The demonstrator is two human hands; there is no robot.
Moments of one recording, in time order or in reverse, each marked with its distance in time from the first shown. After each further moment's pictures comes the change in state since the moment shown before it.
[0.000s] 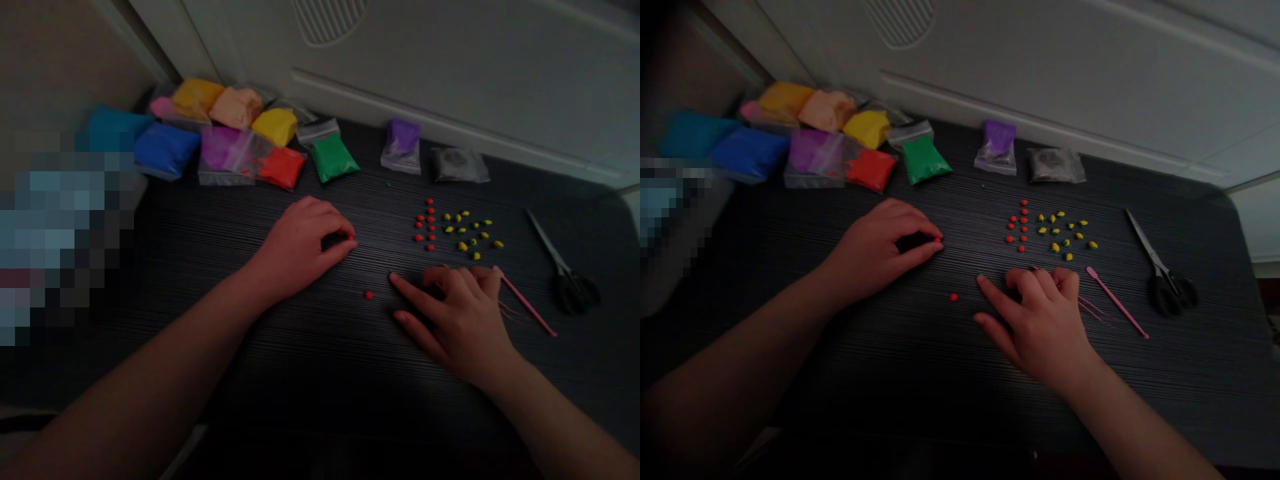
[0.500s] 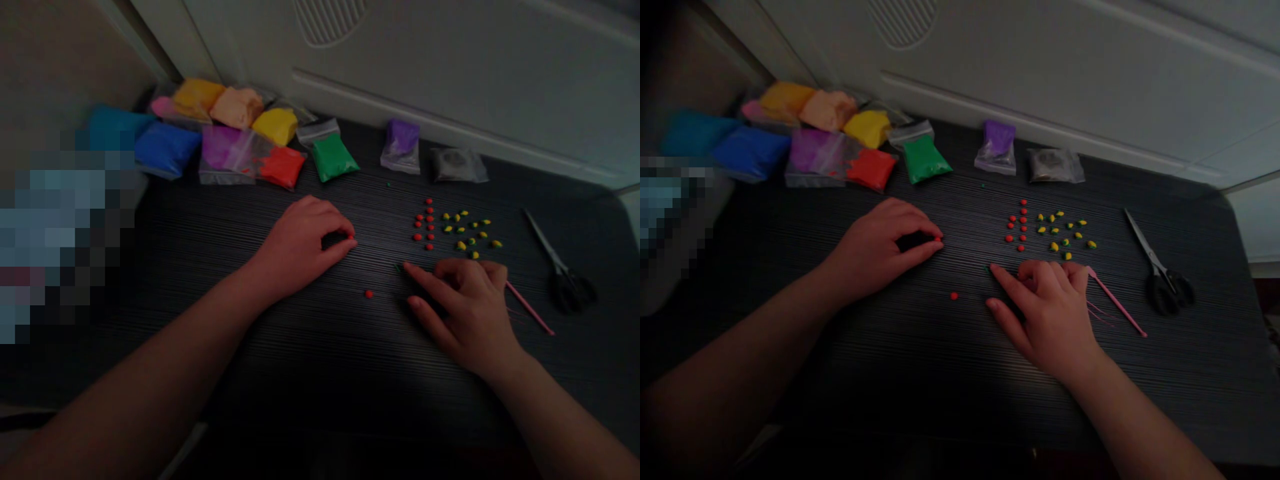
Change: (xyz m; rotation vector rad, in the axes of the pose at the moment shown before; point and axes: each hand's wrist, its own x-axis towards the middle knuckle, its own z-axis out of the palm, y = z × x) left_hand 0.000 0.000 0.001 0.003 0.001 0.007; right_hand -0.002 0.008 0.002 0.061 0.096 0.055
